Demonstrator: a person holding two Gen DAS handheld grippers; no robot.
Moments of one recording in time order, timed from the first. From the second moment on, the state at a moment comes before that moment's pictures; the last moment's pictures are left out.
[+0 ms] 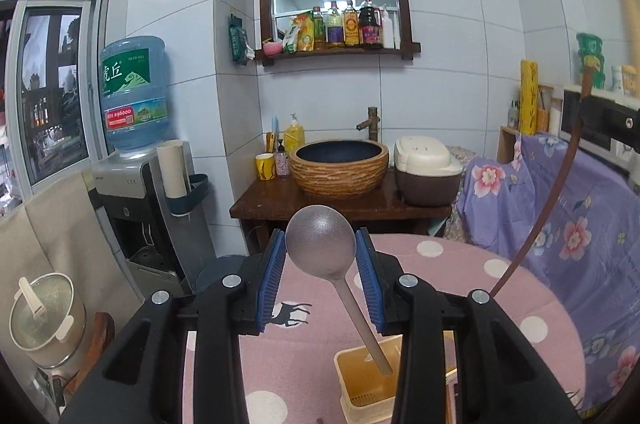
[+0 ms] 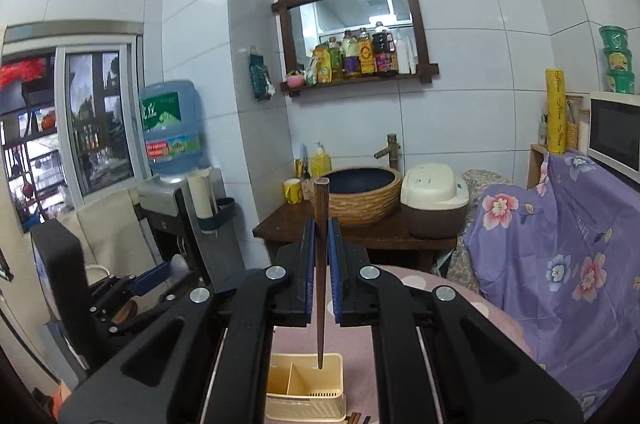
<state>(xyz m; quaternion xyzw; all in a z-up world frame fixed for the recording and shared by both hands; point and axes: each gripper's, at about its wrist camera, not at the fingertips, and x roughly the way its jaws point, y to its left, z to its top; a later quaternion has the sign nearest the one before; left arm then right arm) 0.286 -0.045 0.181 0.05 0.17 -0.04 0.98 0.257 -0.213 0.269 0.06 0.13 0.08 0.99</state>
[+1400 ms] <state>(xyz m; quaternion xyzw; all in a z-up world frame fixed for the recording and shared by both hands) 0.248 -0.035 0.057 0.04 0.26 -0.04 0.96 0.243 -0.208 0.132 0.03 0.17 0.05 0.98</state>
